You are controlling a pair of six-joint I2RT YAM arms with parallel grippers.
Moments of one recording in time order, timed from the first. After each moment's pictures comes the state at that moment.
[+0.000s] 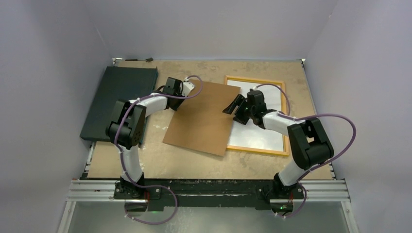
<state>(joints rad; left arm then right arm) -0.35 1.94 1.22 -0.20 -0.04 0.42 0.36 1.64 0.82 0.07 -0.24 0.93</state>
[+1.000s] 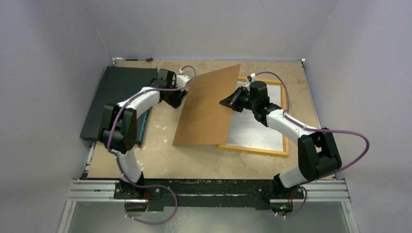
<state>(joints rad) -0.31 1.88 1.31 -0.38 0.12 0.36 0.38 1.49 0.89 0.11 -0.39 0.99</state>
